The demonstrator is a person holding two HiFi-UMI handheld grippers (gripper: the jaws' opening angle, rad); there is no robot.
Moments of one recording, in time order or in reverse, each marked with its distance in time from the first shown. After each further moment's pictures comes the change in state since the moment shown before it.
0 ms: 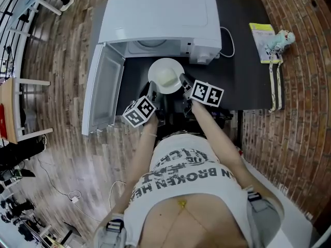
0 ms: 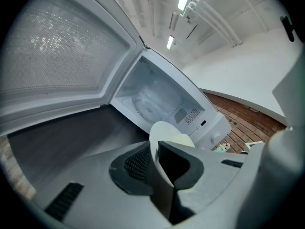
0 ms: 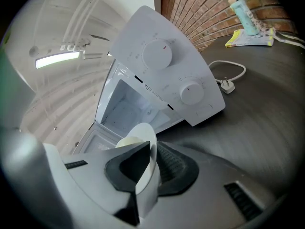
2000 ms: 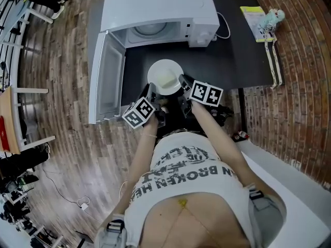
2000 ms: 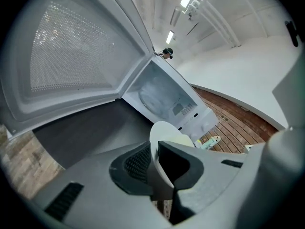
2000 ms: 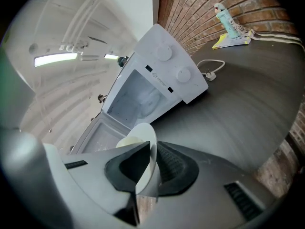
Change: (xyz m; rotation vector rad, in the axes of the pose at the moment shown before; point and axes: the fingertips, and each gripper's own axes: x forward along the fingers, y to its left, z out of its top) left arm -0.073 0.034 -0.029 -0.011 0.079 -0.047; right arm -0.043 0.024 -0.083 0.036 -0.039 -0.062
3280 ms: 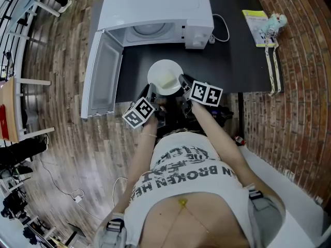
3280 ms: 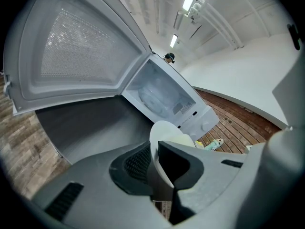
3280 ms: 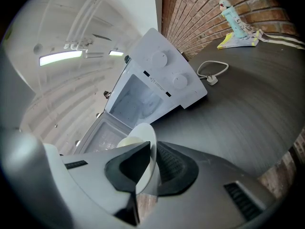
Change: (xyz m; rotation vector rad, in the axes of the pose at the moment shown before) left arm 0.003 -0.021 -0.025 -0.033 -0.043 0.056; right arm -0.017 -0.019 0.017 -0.048 0.047 0.056
